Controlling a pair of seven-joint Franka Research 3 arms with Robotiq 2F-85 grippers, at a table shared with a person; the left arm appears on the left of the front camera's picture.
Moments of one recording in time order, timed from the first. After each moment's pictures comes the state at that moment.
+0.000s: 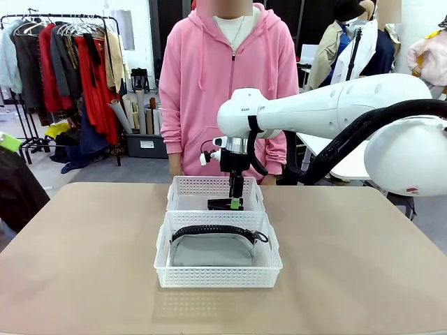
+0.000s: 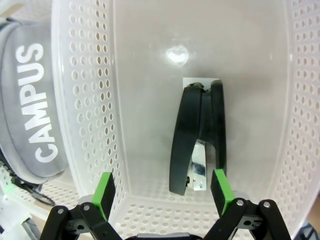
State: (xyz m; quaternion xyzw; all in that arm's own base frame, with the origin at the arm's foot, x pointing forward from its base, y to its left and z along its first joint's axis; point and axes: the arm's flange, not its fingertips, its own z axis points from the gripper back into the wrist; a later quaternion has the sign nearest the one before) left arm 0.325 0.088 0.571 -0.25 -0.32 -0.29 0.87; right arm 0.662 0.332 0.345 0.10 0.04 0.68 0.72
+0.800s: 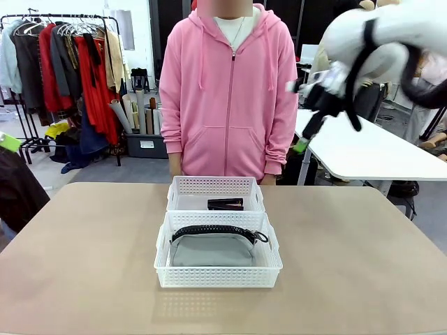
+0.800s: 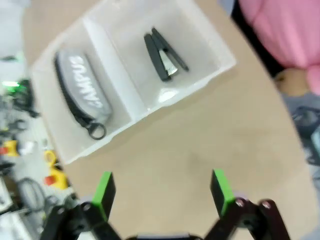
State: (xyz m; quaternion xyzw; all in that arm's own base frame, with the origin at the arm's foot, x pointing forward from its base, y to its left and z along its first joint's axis) left arm 0.326 0.088 0.571 -0.25 -0.32 -0.29 0.87; right arm 0.603 0.097 0.529 0.19 -0.09 0.46 0.86
